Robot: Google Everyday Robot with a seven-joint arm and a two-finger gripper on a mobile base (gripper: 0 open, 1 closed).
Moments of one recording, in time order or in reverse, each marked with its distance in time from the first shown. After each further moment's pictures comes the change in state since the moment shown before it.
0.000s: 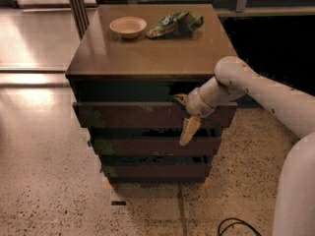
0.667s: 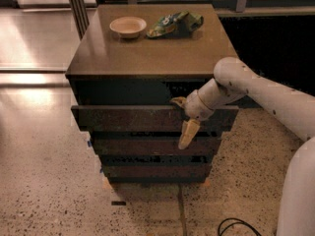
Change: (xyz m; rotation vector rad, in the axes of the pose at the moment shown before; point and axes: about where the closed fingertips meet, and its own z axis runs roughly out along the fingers) arm -0.009 0.018 0.001 -0.042 -0.013 0.022
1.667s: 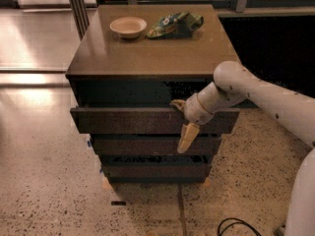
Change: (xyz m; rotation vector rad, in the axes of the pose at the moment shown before) arm -0.002 0.012 0.004 0.004 0.001 0.000
